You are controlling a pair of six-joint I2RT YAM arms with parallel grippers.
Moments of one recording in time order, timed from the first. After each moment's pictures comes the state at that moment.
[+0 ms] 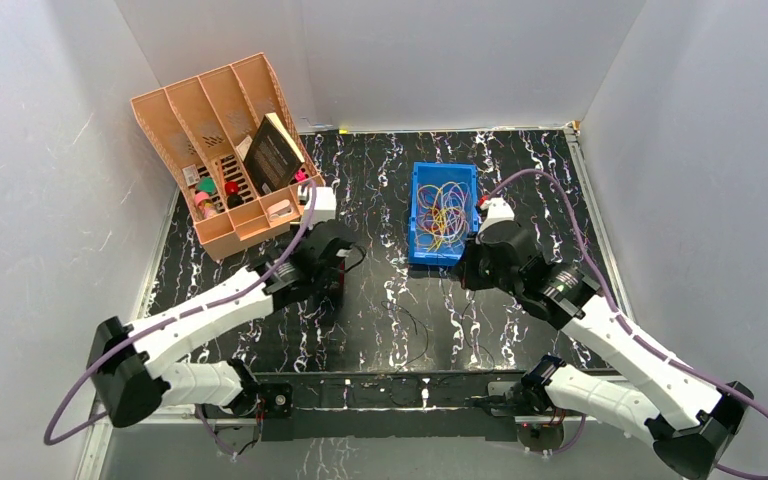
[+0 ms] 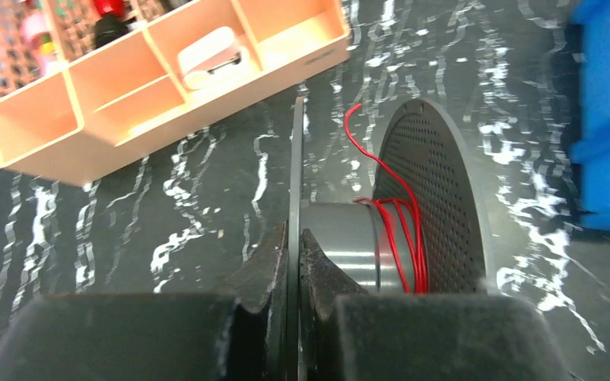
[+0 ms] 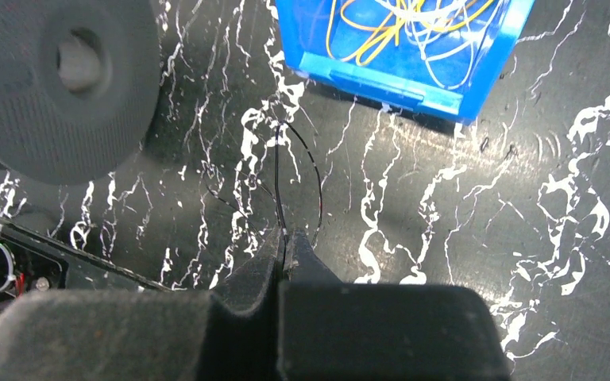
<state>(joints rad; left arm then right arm) -0.90 1.25 1.02 -0.62 -0.91 -0.49 0.78 0.88 0.89 -0.69 0.16 0.54</state>
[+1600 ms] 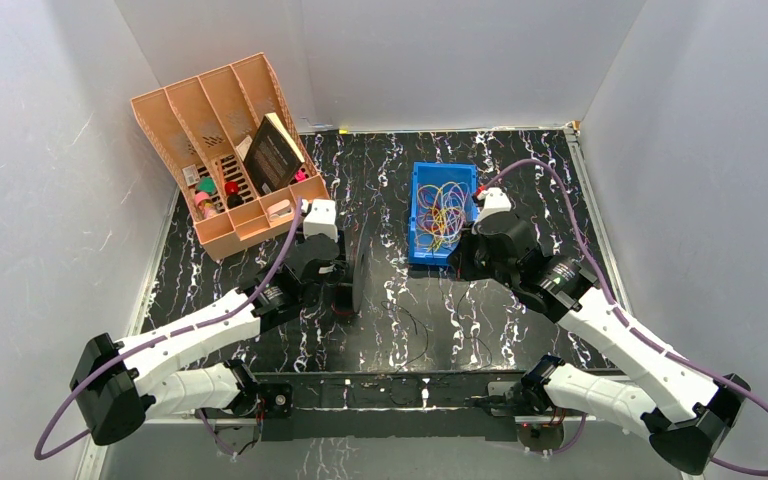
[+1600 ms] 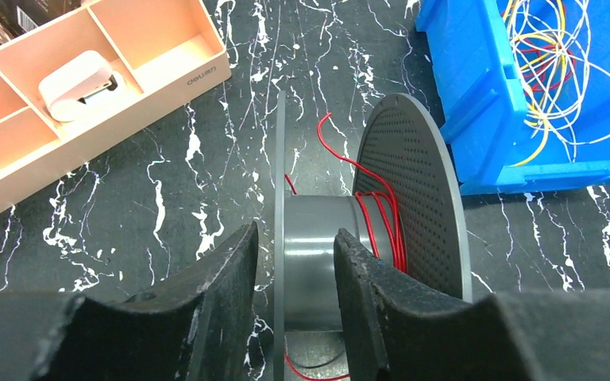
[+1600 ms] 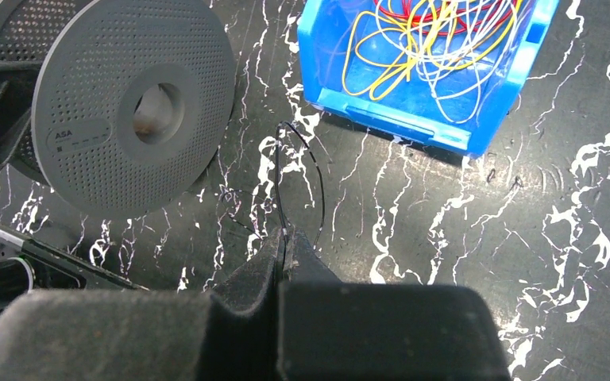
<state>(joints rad) -0.90 1.08 0.75 -0.19 -0.66 -0.36 0.78 0.92 0.96 -0.66 0.18 0.52</state>
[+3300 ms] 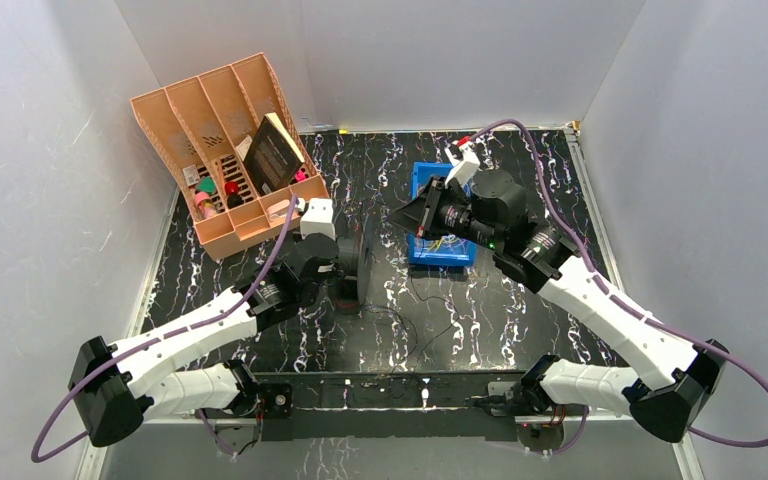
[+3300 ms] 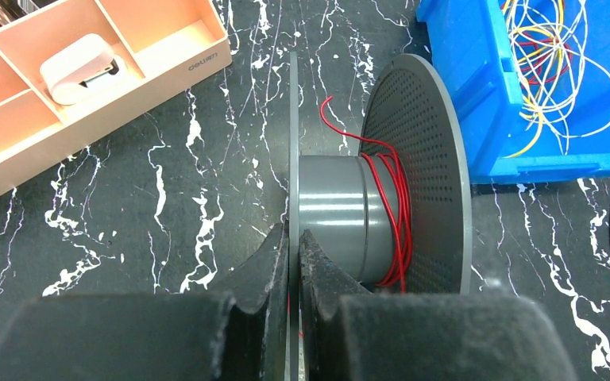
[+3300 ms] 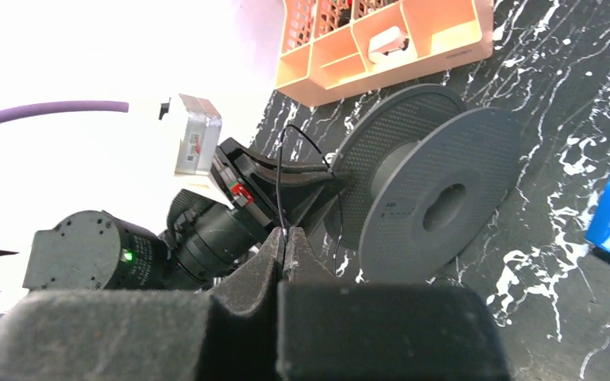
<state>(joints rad) -0.91 1.06 0.79 -0.29 -0.64 -0.42 0.79 1.12 1.18 -0.31 -0.17 0.76</state>
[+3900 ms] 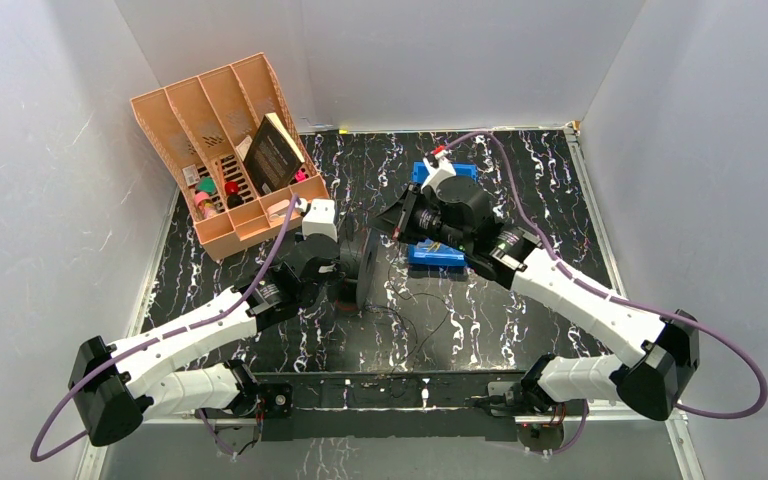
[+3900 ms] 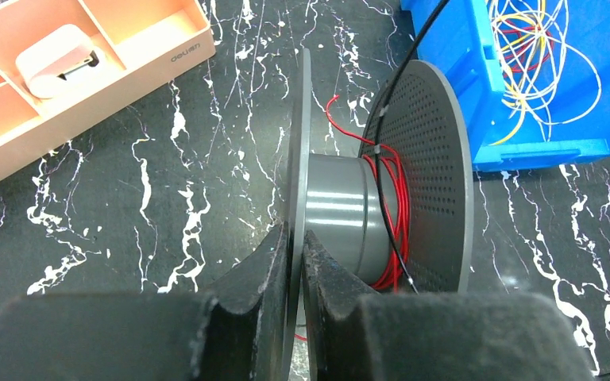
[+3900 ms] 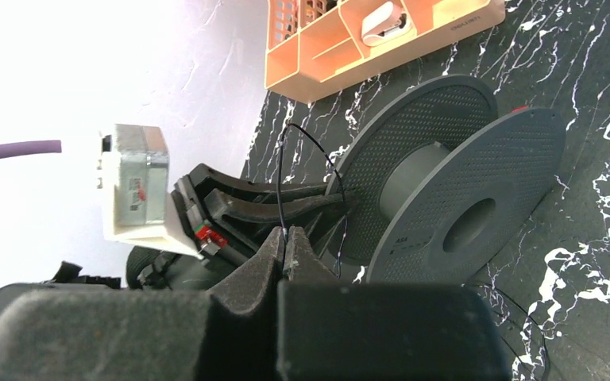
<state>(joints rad) -0.91 1.06 0.81 -0.32 -0.62 -0.44 0.86 1.23 1.15 -0.20 -0.08 0.89</state>
